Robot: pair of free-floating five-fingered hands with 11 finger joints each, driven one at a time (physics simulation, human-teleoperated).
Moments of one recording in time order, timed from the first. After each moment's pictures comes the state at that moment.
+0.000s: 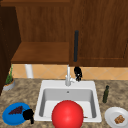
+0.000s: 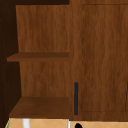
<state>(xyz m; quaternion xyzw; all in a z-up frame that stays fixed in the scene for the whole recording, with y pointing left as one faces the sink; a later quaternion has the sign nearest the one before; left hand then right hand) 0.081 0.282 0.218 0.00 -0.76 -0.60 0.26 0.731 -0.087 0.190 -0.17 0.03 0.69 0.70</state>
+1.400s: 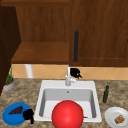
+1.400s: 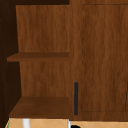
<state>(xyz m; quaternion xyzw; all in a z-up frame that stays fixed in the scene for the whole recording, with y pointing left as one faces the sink) 0.081 0.282 0.218 0.00 -0.76 -0.60 0.26 0.720 -0.008 0.152 -0.53 0.28 0.61 0.51</state>
